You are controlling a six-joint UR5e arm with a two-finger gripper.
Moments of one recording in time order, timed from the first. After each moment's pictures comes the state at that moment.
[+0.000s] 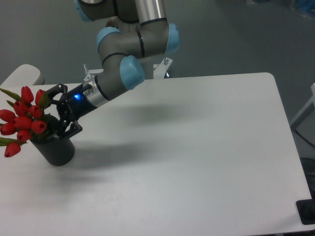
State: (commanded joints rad) arm 2.26 -1.77 -2.03 -0.85 0.46 1.30
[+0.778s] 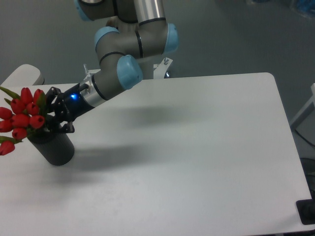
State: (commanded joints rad) arm 2.26 -1.77 -2.00 -0.85 0.46 1.25
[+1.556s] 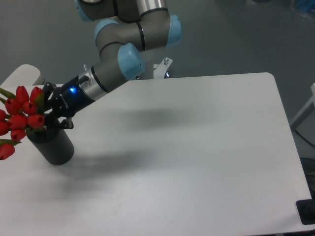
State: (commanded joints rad) arm 2.28 -1.69 -1.90 -0.85 0.41 1.02
